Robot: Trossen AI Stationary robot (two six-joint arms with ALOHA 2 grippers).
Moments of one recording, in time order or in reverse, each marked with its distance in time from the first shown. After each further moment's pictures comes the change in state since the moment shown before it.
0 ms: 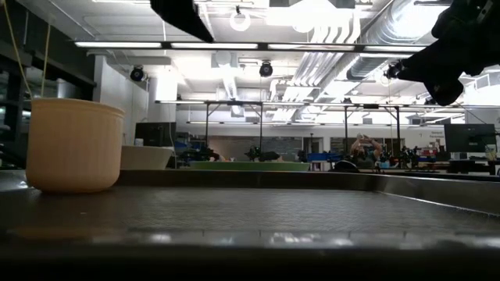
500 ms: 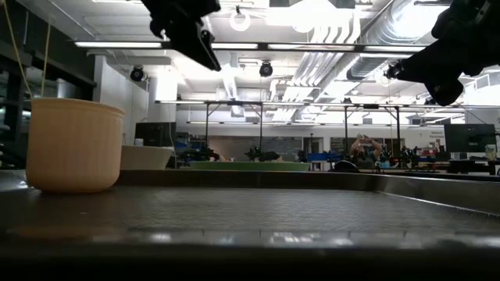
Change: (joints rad) left arm 0.100 0.141 0.001 -0.041 0.290 0.104; right arm 0.000 0.000 0.000 0.000 0.020 0.002
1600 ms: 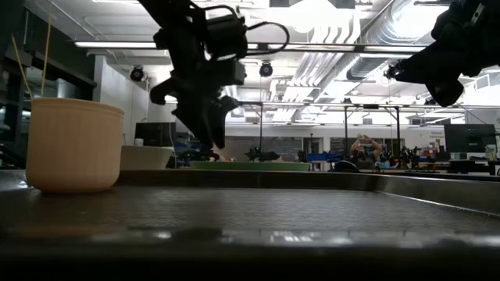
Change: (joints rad) left arm -0.068 0.373 -0.001 0.001 0.054 0.105; right arm 0.000 0.000 0.000 -0.002 0.035 0.022
